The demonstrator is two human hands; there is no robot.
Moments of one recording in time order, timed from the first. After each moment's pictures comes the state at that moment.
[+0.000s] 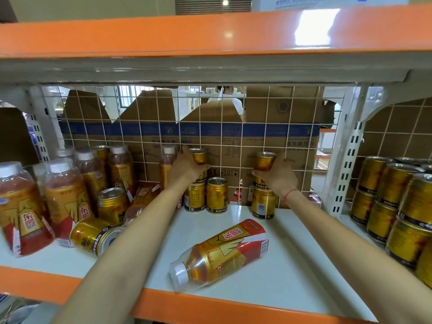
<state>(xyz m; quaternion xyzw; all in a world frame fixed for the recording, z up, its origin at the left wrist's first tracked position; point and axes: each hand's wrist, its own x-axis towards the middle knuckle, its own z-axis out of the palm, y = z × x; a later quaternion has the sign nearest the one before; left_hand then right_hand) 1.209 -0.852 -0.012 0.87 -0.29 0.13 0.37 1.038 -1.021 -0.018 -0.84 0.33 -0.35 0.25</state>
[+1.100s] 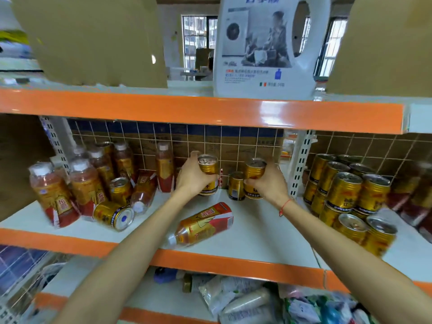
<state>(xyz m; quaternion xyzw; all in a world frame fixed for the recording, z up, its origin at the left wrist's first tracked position) 1.037 -0.809 0.041 0.84 -0.32 0.06 0.43 0.913 -0.968 0.027 -0.86 0.29 -0.30 0.28</state>
